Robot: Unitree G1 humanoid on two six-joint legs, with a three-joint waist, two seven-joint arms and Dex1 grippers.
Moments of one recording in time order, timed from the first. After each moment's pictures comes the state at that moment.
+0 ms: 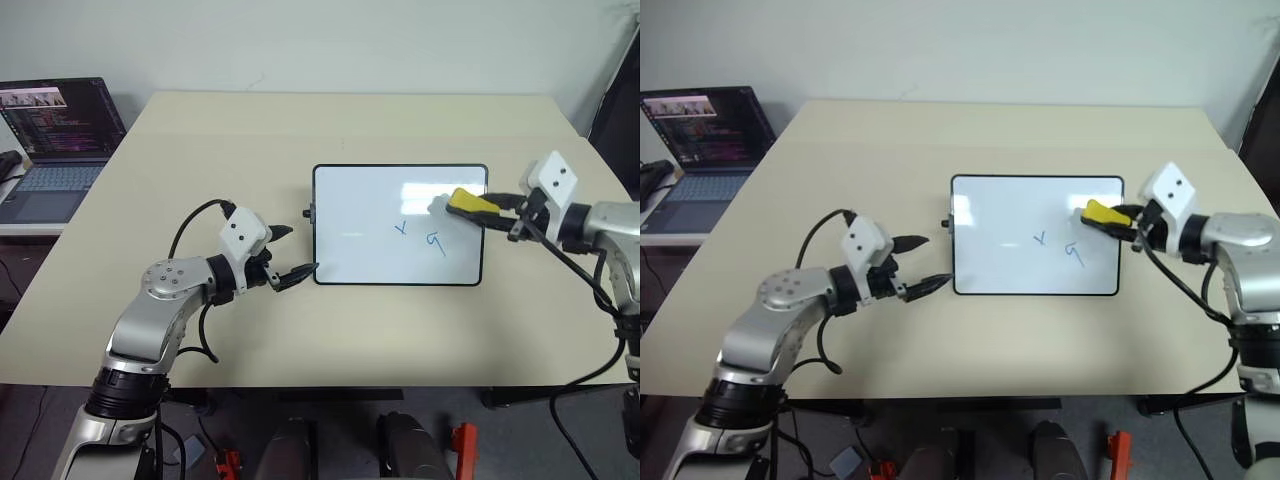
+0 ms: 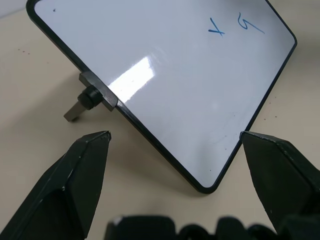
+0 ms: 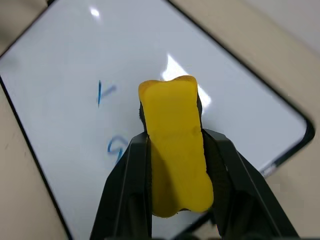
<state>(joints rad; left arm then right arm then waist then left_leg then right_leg) -0.37 0.61 -0.03 -0.19 -0.31 0.45 -0.82 -0.57 -0.85 -0.08 0.09 0.23 0.43 1.02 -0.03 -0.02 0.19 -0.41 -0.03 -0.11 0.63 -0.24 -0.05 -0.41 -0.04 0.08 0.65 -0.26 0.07</state>
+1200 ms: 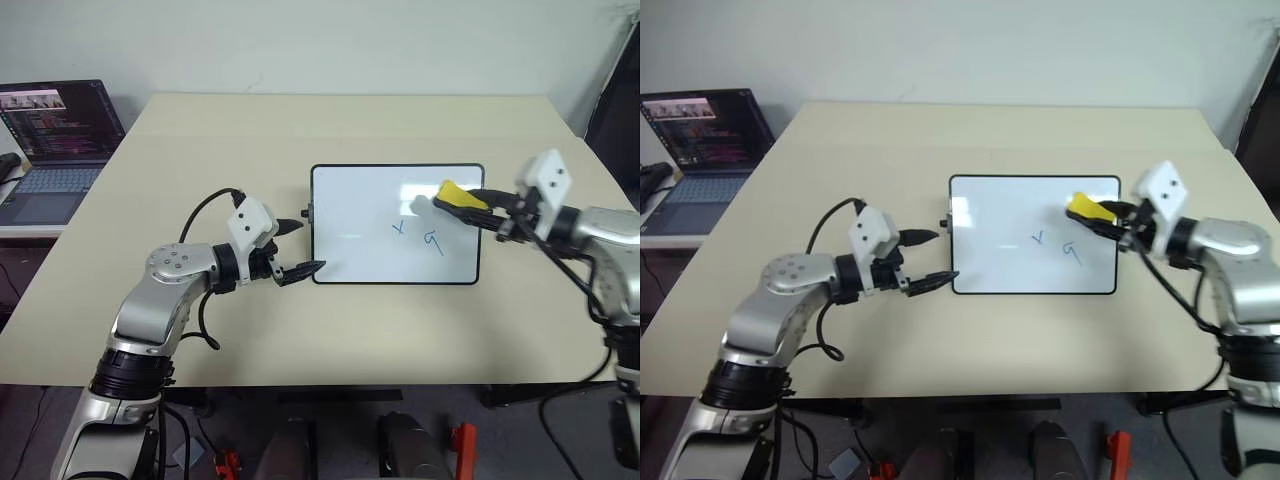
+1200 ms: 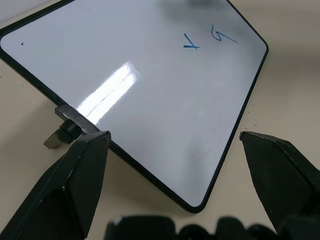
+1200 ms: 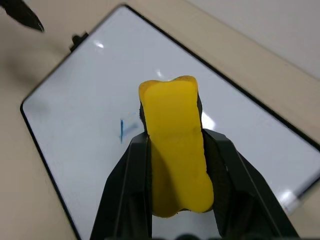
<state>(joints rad) -0.46 0.62 -0.06 -0.13 -0.31 0.44 -0.91 -0.62 -0.67 -0.05 -0.03 0.29 0.42 0.88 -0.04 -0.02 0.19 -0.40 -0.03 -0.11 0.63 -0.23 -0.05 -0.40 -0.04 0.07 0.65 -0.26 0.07</state>
